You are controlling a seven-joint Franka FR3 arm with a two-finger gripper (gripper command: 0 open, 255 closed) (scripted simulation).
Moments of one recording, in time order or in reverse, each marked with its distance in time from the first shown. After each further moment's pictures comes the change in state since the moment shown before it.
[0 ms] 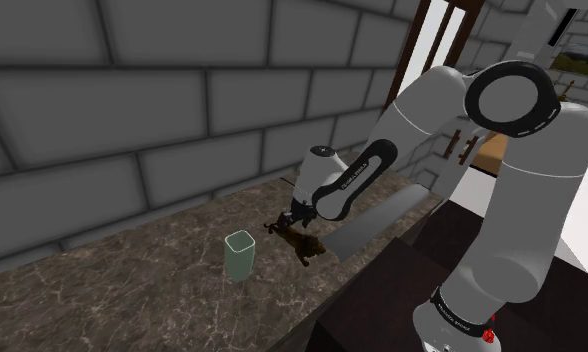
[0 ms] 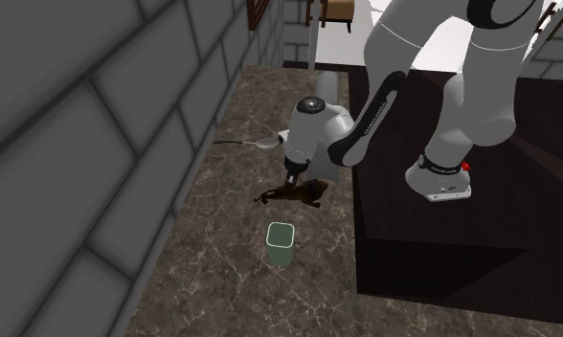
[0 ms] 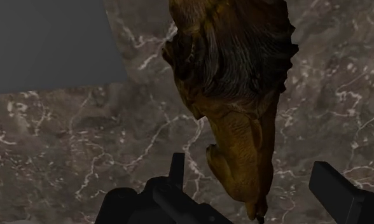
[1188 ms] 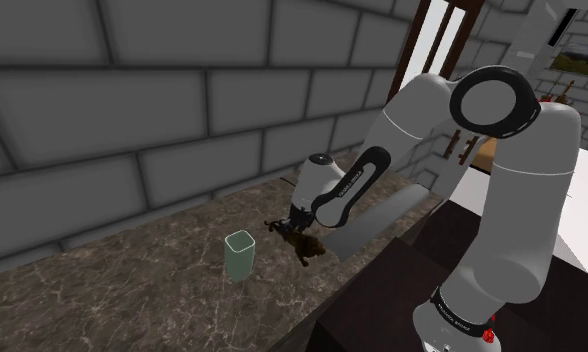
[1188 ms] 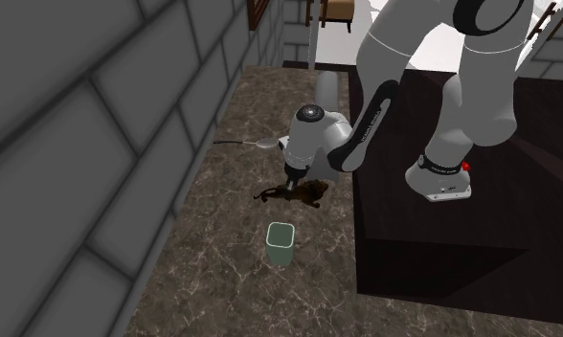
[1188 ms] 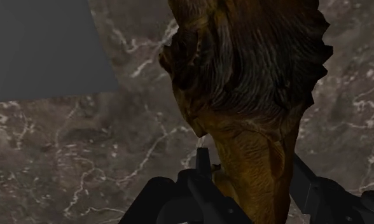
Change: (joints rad) arm 0.025 0.068 -0.031 0.010 -0.038 0.058 0.033
